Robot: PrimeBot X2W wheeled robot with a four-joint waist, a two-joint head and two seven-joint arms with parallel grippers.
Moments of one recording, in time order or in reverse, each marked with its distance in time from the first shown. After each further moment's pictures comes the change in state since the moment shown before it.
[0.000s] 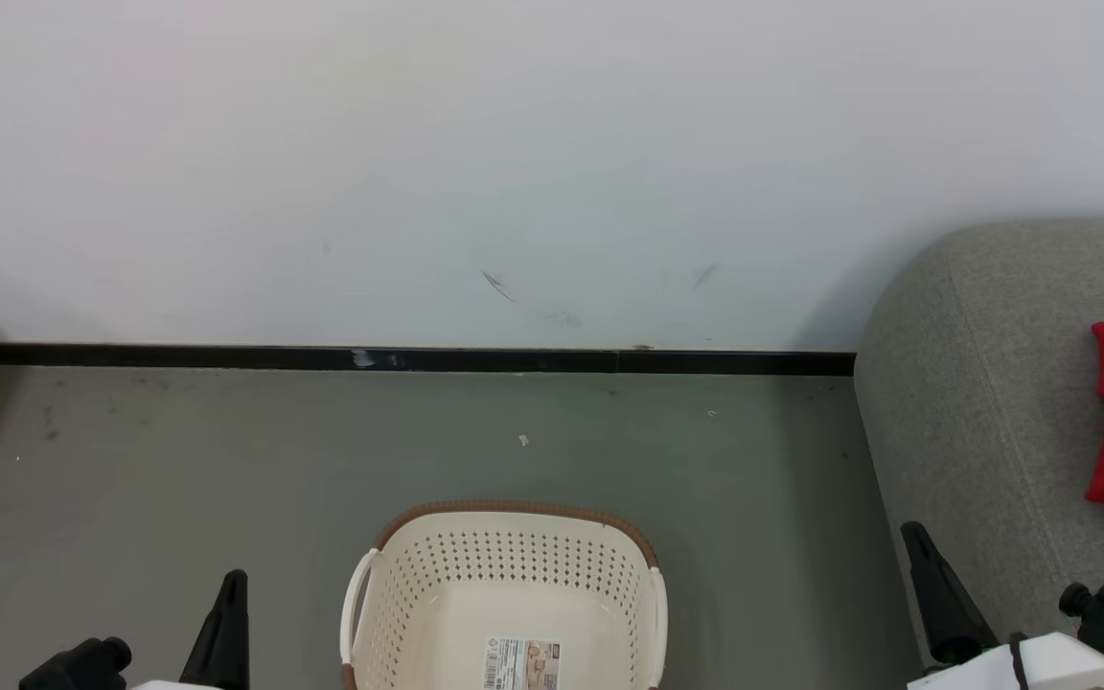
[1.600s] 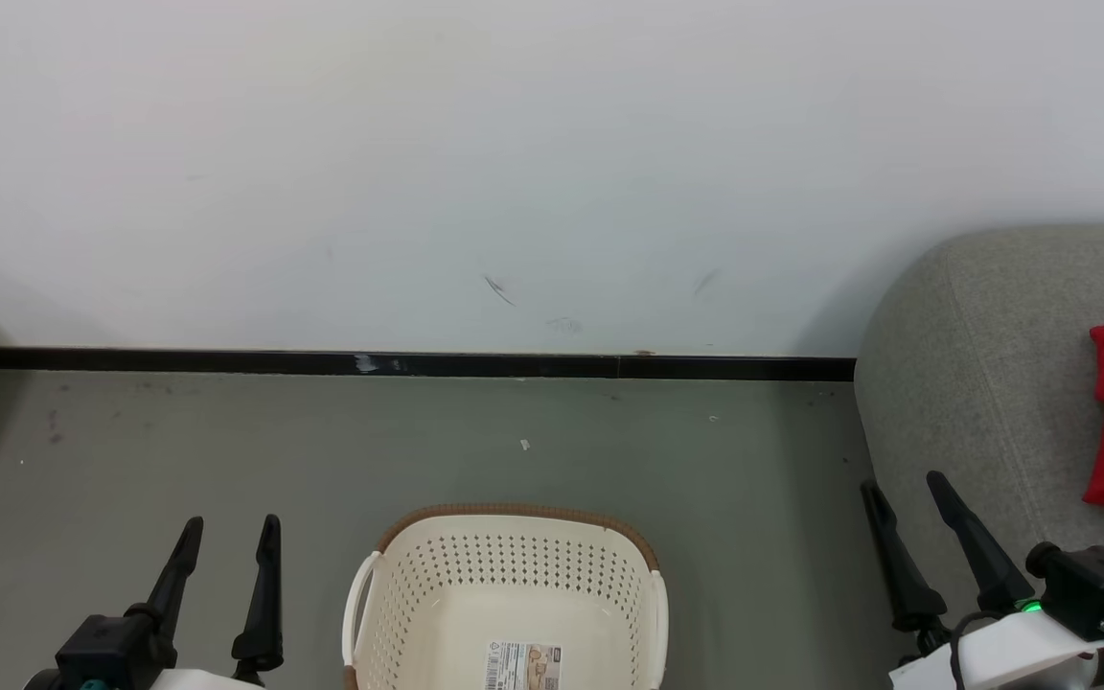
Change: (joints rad) left arm -0.020 0.084 -0.073 -0.095 0.349 0.086 -0.112; right arm -0.036 -0.027 0.013 -0.058 -0.426 0.000 -0.075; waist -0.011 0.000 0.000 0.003
